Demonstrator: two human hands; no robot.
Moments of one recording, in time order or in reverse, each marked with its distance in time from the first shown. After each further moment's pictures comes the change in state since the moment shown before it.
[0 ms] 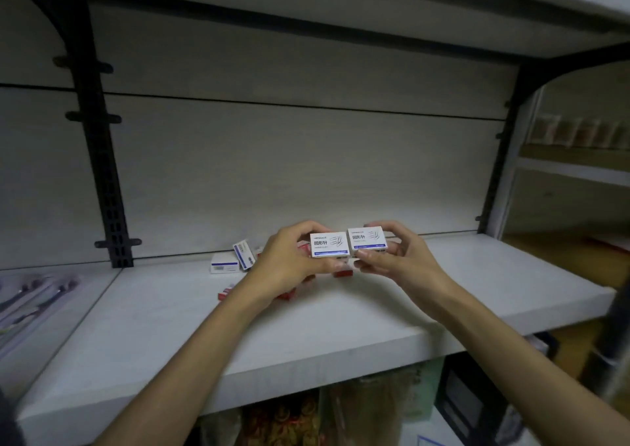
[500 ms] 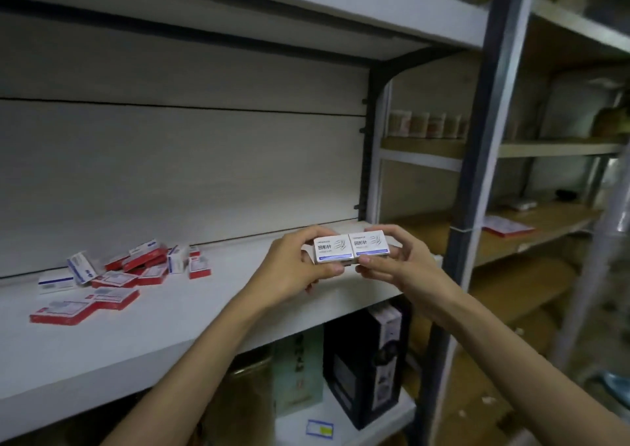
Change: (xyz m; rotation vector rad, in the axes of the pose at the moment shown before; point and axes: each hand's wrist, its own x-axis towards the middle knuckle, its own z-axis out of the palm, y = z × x) left_hand 0.016 0.082 0.224 0.009 -0.204 0.139; right_hand -0.114 -0.042 -0.215 -0.082 0.167 0.020
